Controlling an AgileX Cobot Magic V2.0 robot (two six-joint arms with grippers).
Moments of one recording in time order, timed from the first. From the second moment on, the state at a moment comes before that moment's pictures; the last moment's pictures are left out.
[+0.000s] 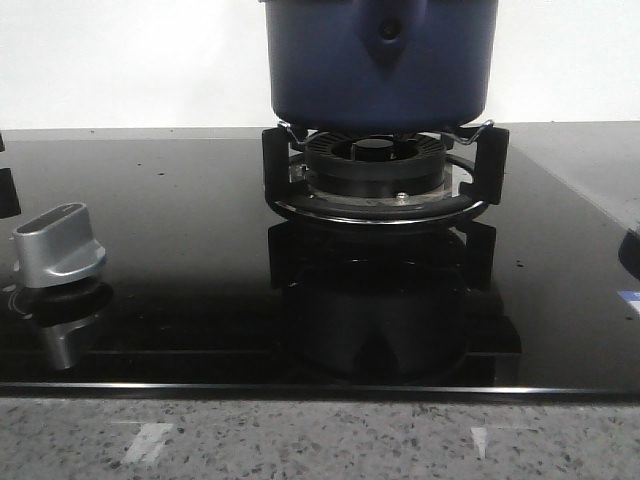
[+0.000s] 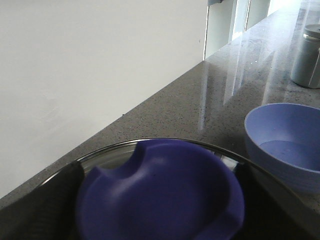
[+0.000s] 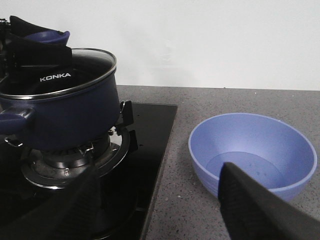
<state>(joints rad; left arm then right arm) -0.56 1.77 -1.41 -1.82 0.47 1.95 -0.07 0.19 -0.53 0.33 0.58 -0.28</state>
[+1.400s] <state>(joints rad) -0.56 1.79 -1.44 -1.79 0.52 1.96 -0.07 0.19 -0.53 0.33 0.58 -0.28</state>
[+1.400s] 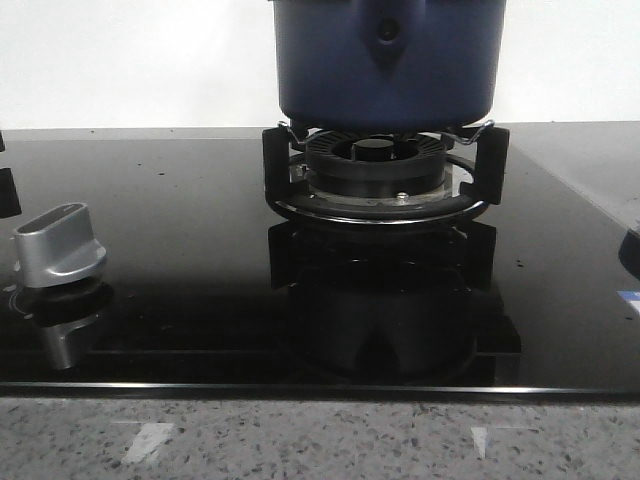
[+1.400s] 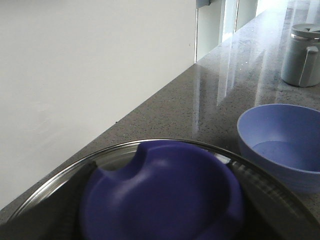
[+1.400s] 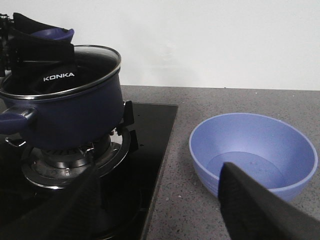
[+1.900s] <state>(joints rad) -0.56 1.79 -1.44 -1.79 0.52 1.94 -0.07 0.19 -0.53 0.33 0.58 -0.28</state>
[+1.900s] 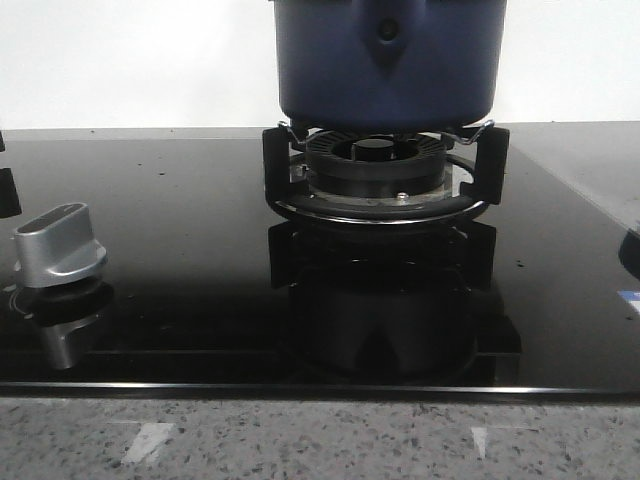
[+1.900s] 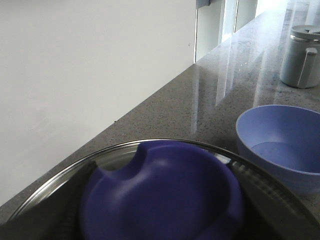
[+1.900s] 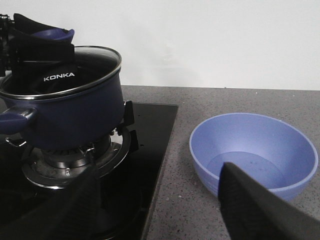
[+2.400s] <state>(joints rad) -0.56 1.79 -1.44 -1.79 0.52 1.94 -0.07 0.19 -0.53 0.33 0.58 -0.28</state>
